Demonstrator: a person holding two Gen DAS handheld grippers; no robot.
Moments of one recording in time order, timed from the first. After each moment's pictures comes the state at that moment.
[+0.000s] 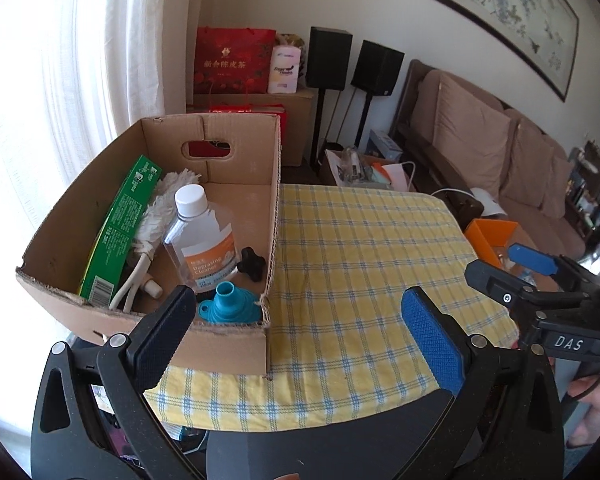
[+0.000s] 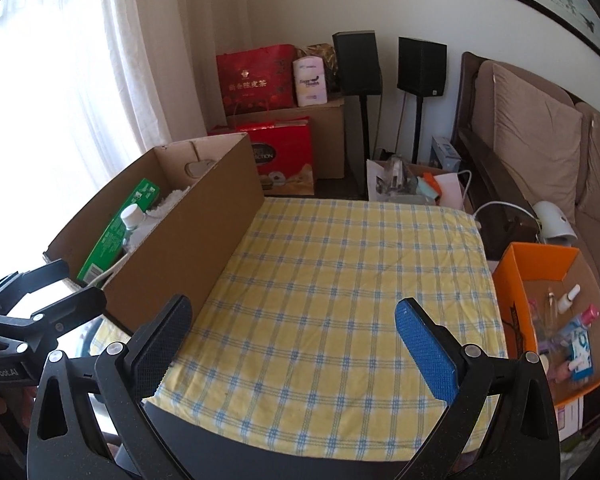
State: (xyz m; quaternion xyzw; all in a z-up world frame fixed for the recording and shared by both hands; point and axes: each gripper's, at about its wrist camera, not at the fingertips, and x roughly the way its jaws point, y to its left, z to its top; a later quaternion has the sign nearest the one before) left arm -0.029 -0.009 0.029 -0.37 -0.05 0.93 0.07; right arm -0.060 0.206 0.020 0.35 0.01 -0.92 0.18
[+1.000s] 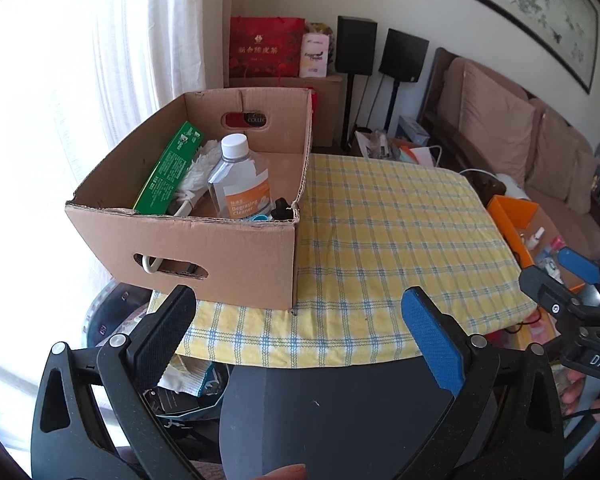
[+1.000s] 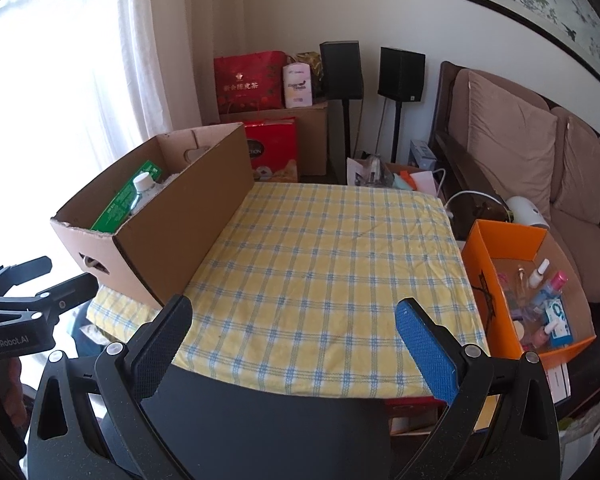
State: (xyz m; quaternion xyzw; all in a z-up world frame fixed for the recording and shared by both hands) left arm 0.033 -0.012 0.015 -0.39 -0.04 0.92 0.01; right arm 0.015 0.220 0.013 0.33 0.03 -0.93 0.14
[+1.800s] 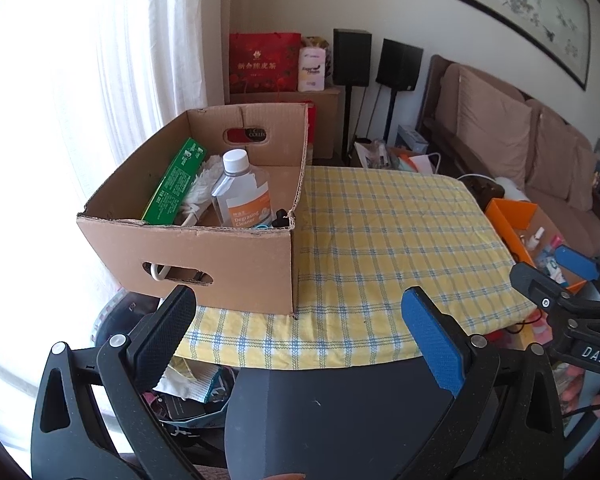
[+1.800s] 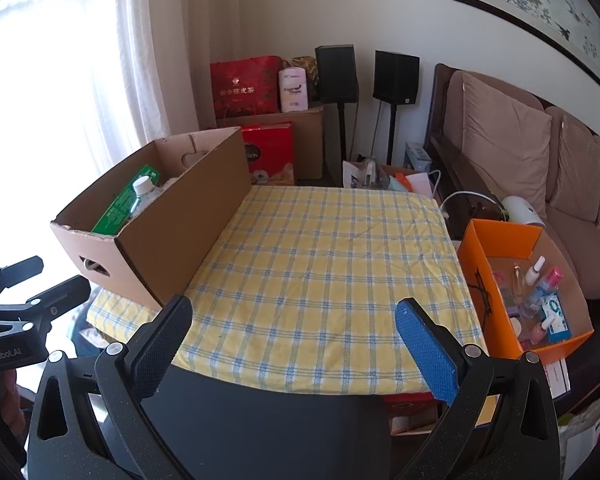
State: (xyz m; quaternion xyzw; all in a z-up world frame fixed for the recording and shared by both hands) left arm 0.045 -0.006 0.025 -0.36 -0.03 0.93 0.00; right arm 0.021 0.219 0.016 0.32 0.02 -0.94 0.14
